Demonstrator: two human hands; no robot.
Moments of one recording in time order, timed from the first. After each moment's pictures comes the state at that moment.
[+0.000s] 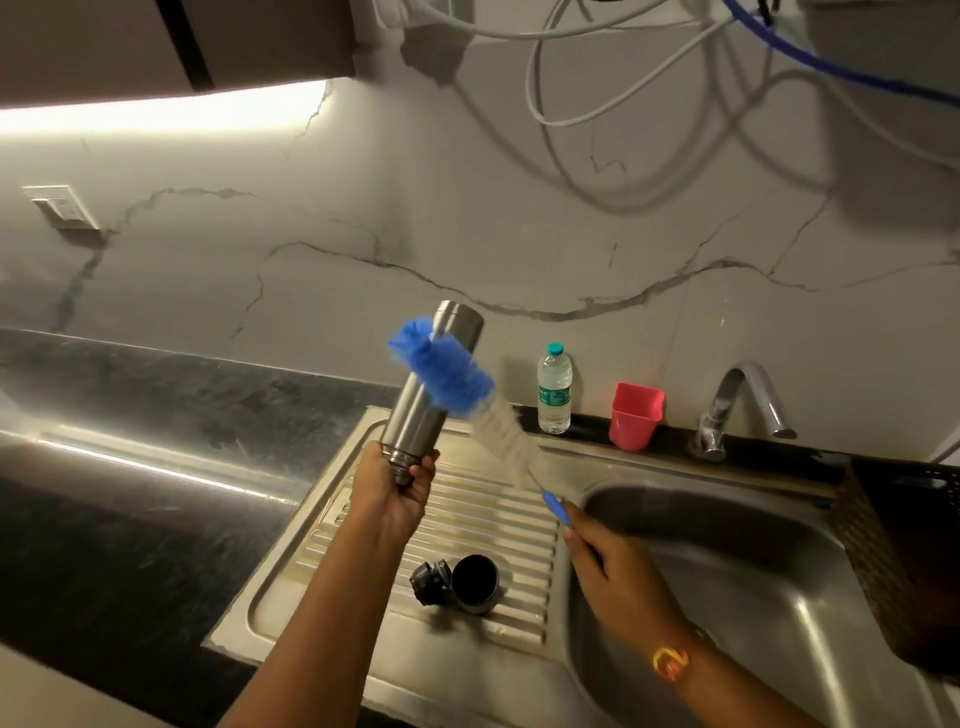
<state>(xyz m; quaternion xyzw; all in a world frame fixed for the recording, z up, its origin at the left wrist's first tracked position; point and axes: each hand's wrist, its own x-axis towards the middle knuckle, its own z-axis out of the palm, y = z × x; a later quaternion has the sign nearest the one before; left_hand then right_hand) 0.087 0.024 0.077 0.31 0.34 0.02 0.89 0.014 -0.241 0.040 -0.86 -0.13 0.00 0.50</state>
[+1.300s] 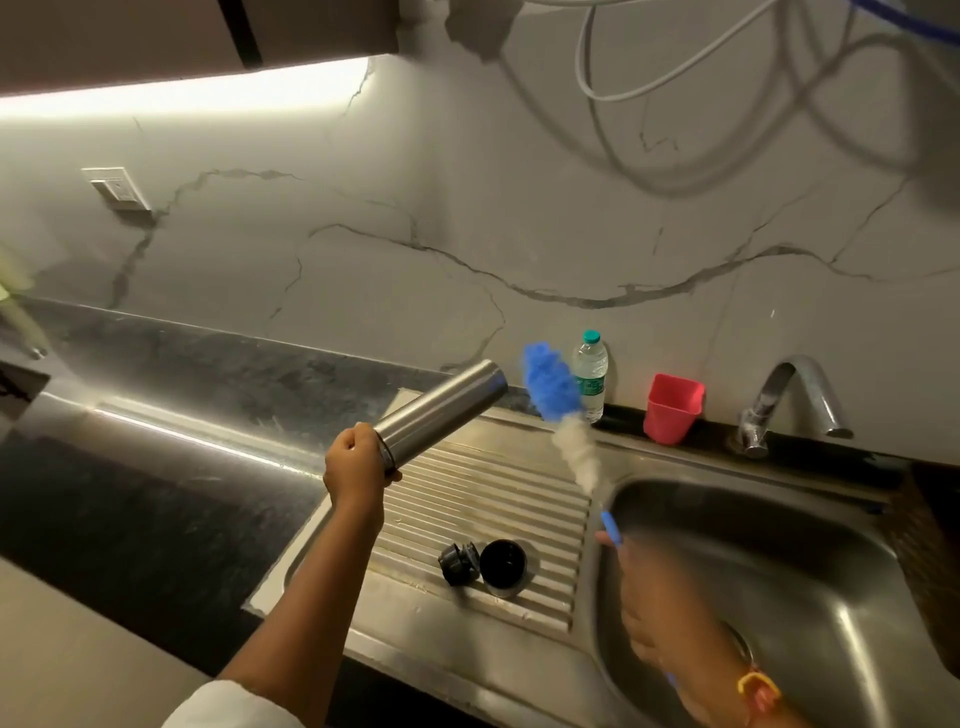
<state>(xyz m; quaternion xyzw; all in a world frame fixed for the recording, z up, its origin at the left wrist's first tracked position) 0.061 0.079 0.056 0.64 0.35 0.22 0.64 -0.008 -0.246 0.034 -0.61 0.11 0.24 0.74</state>
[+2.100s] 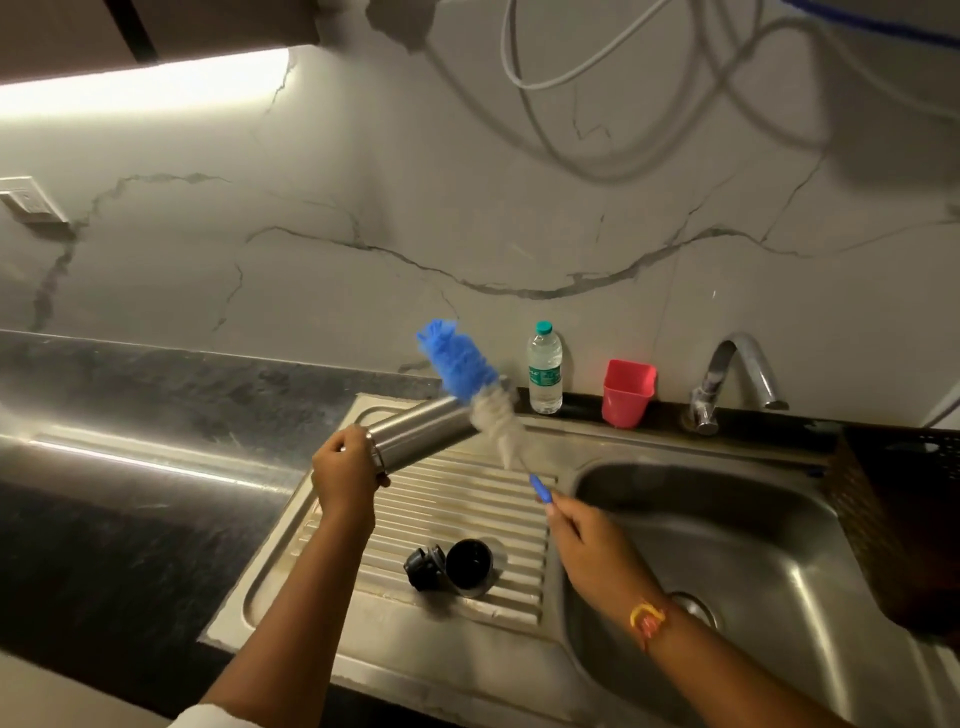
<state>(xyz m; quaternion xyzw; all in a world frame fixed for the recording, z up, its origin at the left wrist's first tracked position) 0.077 0.045 0.053 0.66 0.30 0.22 0.65 0.032 -0.229 0.023 -0.85 -0.05 0.07 0.51</state>
